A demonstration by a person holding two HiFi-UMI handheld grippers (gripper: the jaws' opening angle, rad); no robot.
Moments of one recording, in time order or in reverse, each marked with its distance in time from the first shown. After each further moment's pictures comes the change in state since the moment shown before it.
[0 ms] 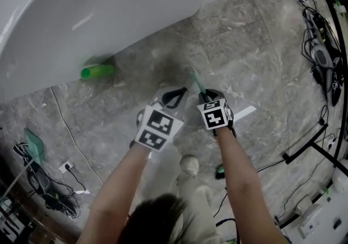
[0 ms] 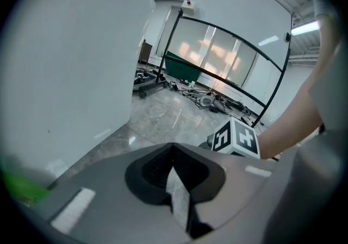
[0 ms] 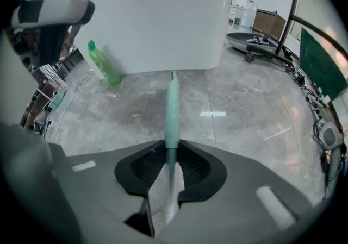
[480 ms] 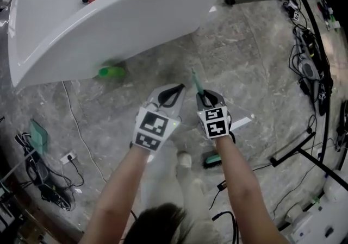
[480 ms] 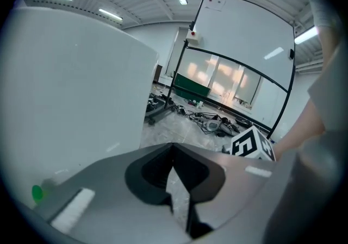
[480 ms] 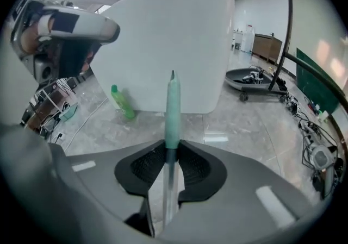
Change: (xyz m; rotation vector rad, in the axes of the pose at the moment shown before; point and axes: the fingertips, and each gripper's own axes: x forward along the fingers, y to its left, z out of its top) left arm -0.072 -0.006 0.097 -0.044 -0.184 0.108; right arm -0.111 0.012 0.078 -0.064 -0.236 0.013
